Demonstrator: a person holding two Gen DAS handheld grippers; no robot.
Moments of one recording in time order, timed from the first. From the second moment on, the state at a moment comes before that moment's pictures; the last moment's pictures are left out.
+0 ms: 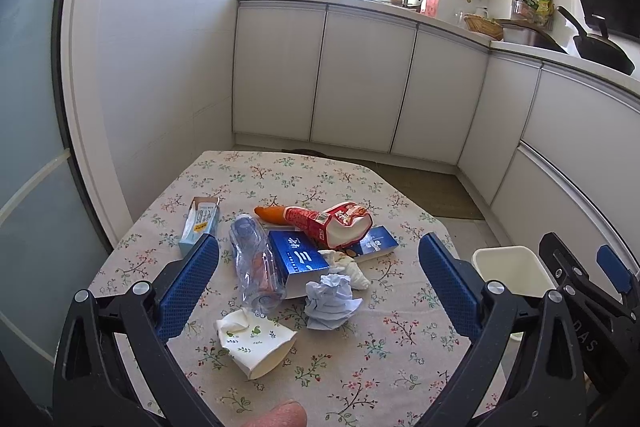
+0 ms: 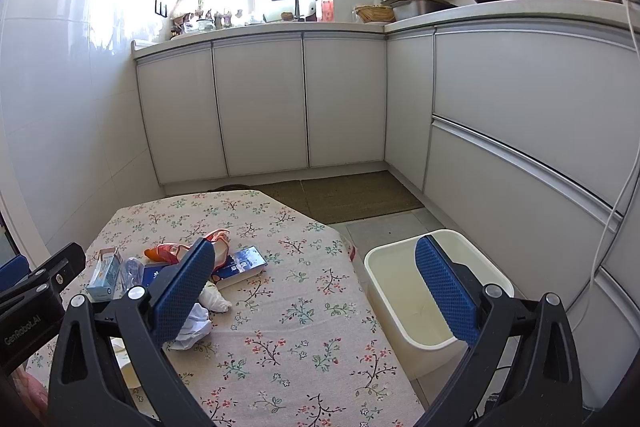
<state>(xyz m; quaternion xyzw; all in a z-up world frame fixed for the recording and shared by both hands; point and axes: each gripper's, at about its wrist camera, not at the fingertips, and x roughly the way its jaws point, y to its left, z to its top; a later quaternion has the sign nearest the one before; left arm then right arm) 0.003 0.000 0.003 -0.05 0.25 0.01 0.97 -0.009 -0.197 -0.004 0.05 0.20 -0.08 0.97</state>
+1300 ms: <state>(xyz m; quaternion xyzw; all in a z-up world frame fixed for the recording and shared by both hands) 0.017 0.013 -0.014 -0.07 0.28 0.02 0.96 0.015 -0.192 -0.008 0.08 0.25 -0.04 0.96</state>
